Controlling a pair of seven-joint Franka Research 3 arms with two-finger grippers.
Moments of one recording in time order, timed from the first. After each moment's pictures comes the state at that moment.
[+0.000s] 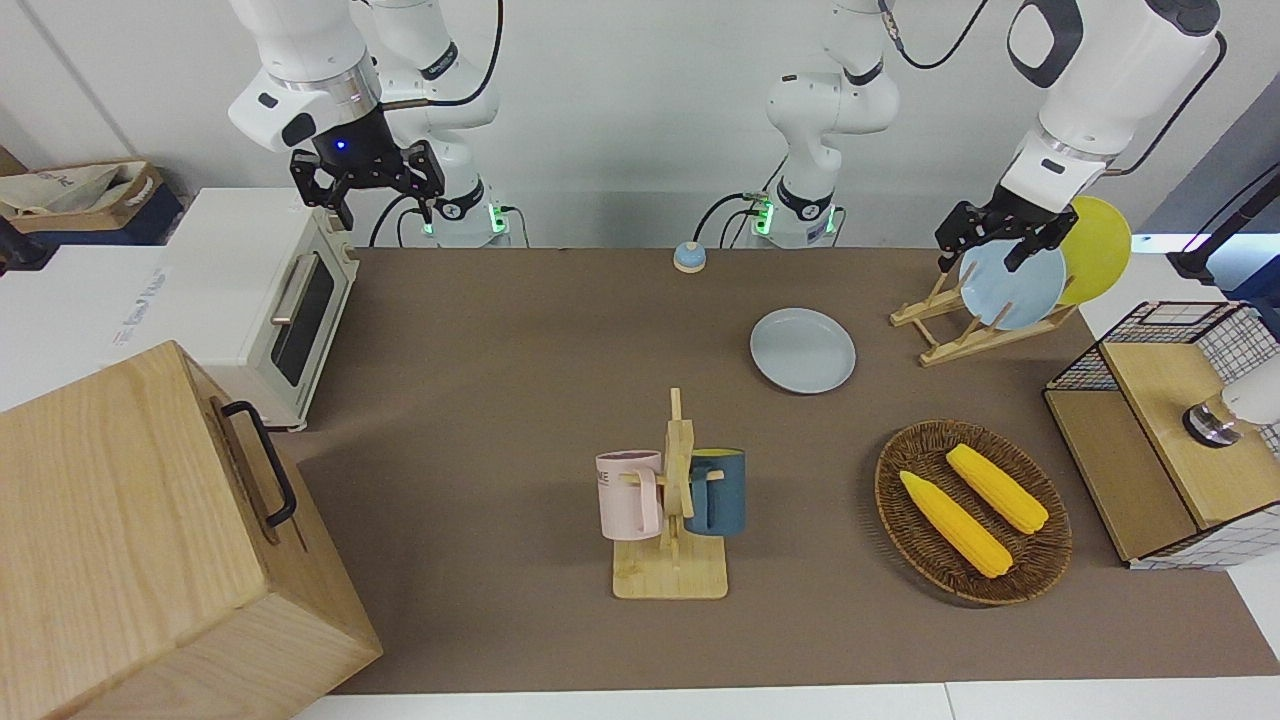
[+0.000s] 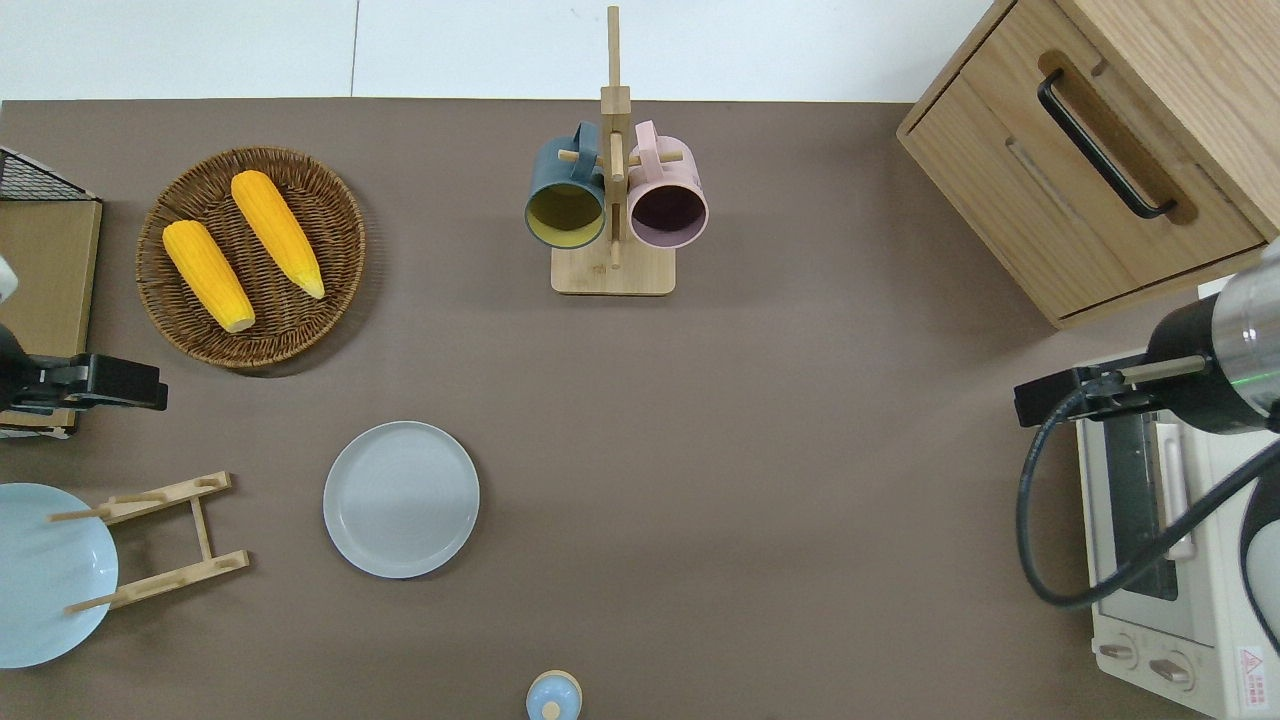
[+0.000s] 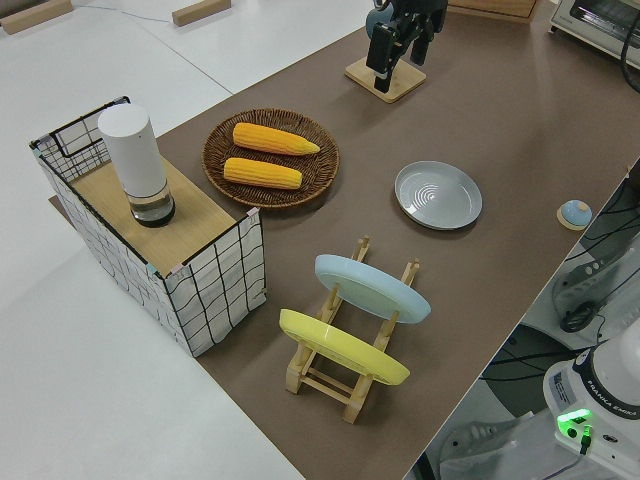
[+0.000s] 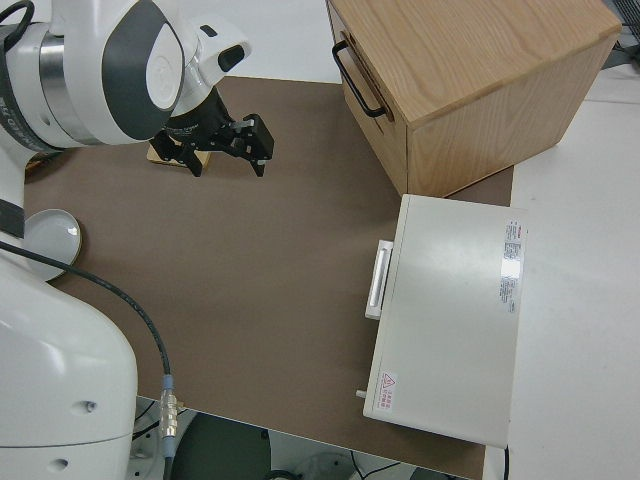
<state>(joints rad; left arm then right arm) -0.10 -0.03 0.15 -1.66 -0.02 1.59 0.06 0.03 0.00 0.09 -1.47 0.00 1.39 0.03</state>
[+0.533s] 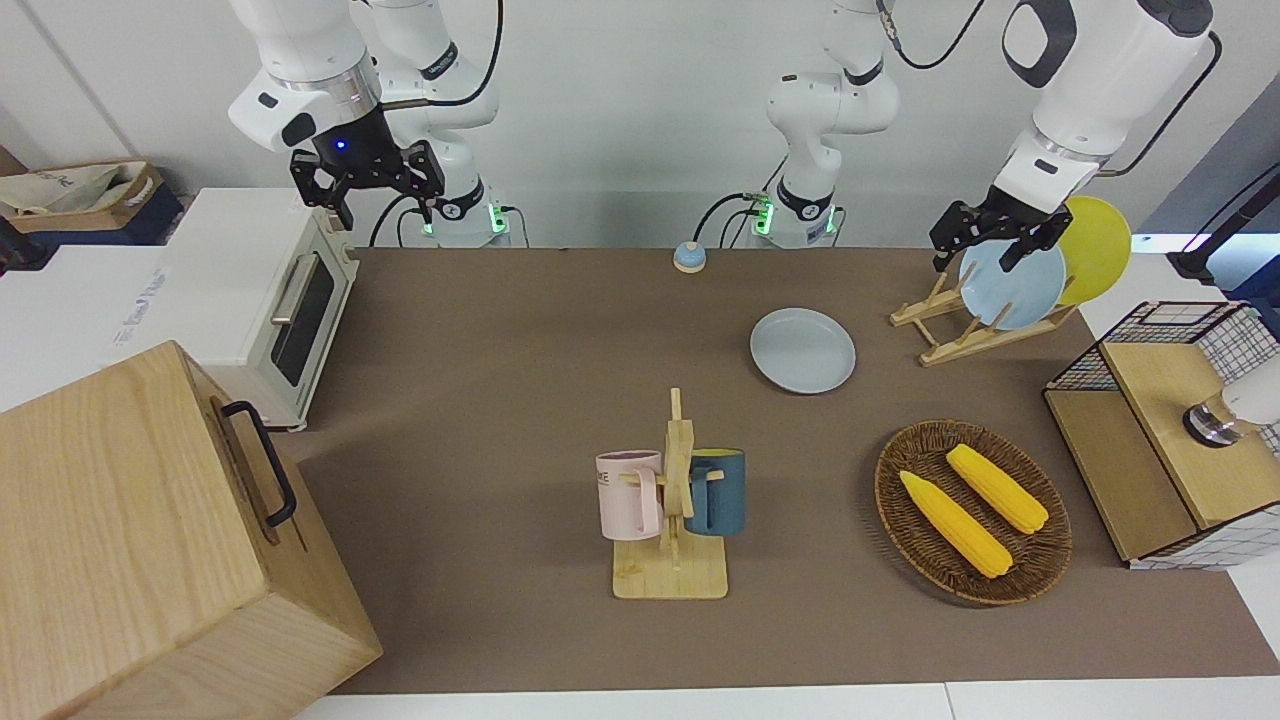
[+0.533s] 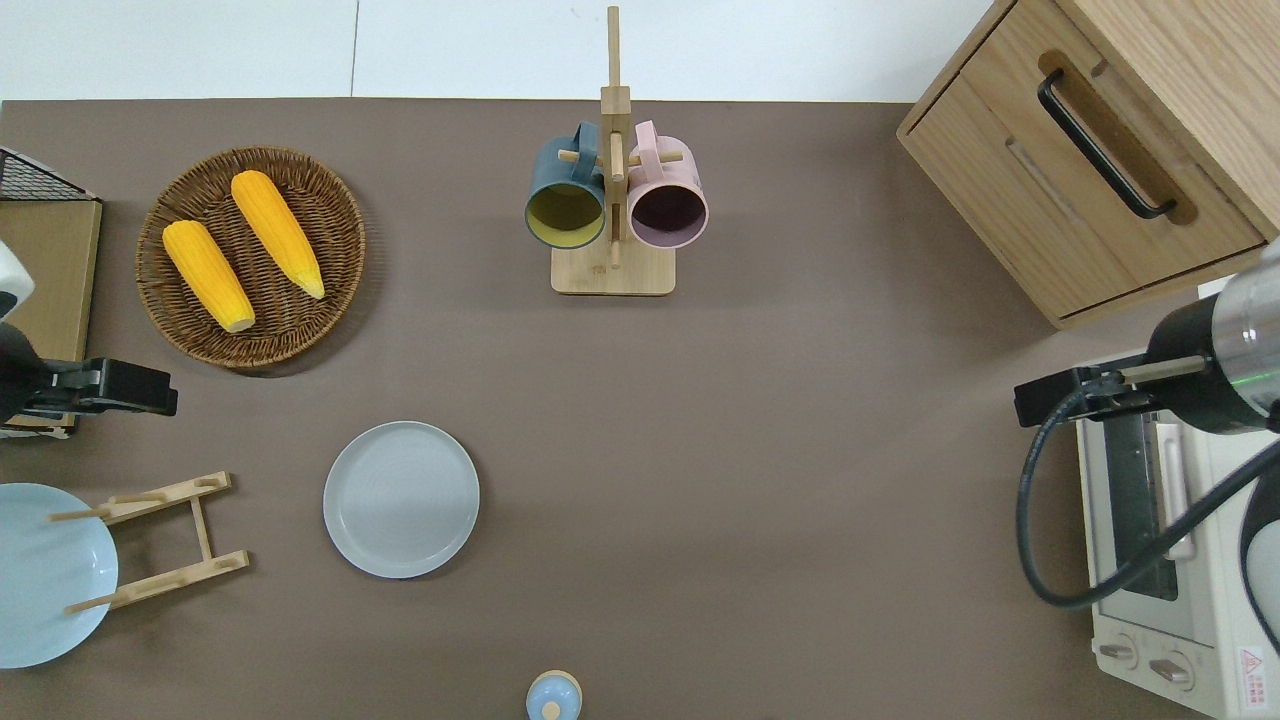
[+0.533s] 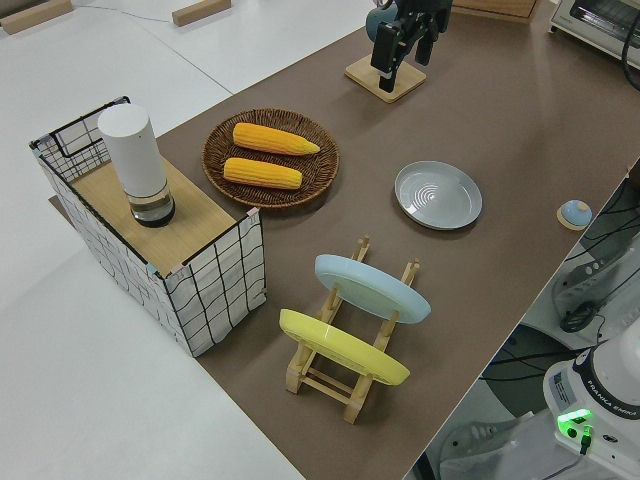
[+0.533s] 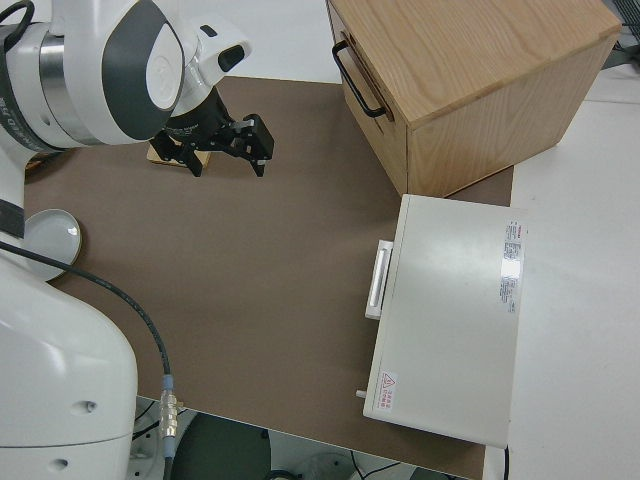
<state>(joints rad) -0.10 -0.03 0.14 -1.66 -0.02 1.57 0.06 0.03 0.00 0.09 -1.47 0.00 1.39 0.03</state>
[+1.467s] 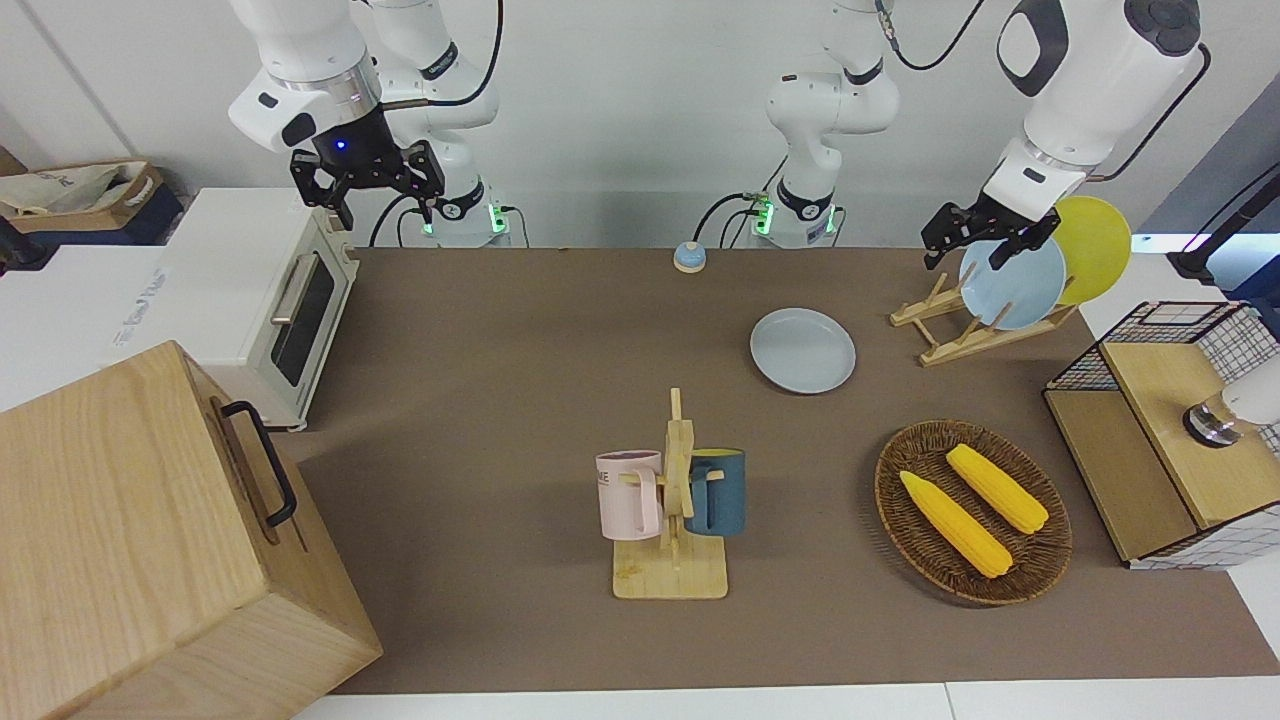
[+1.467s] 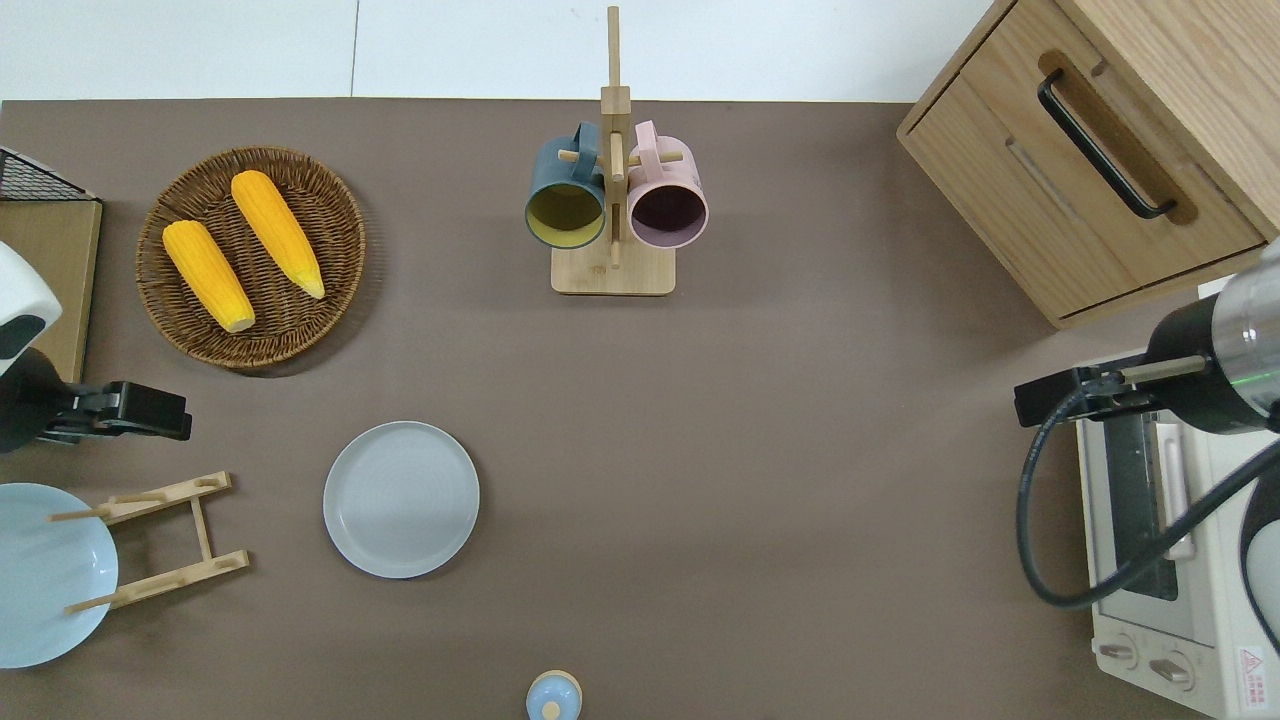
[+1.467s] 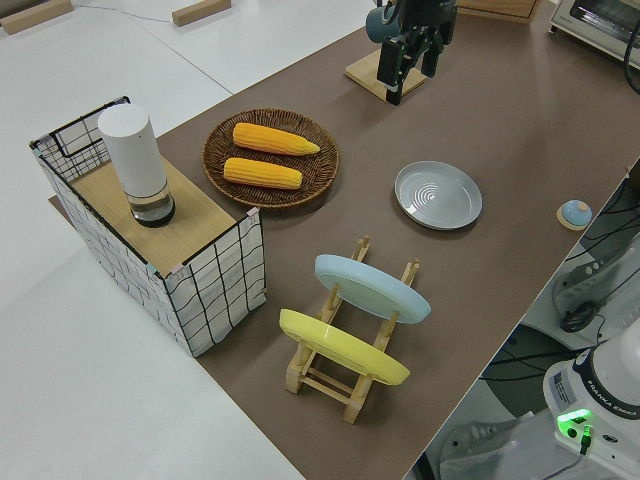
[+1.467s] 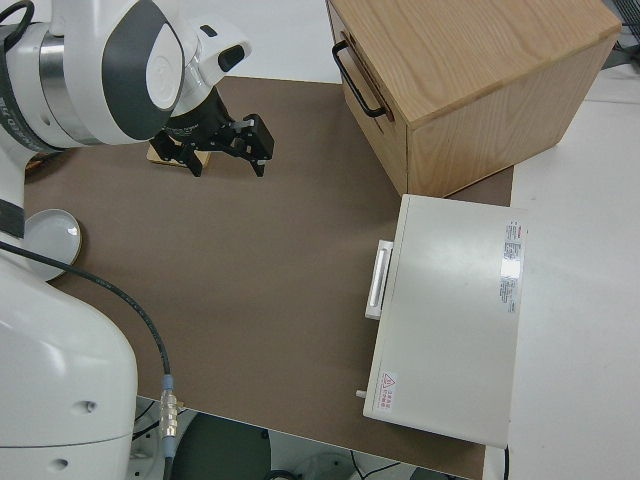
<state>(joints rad) -0.10 -0.06 0.13 -1.72 -0.02 1.56 0.05 0.03 0.00 0.09 -1.47 0.00 1.39 0.03</state>
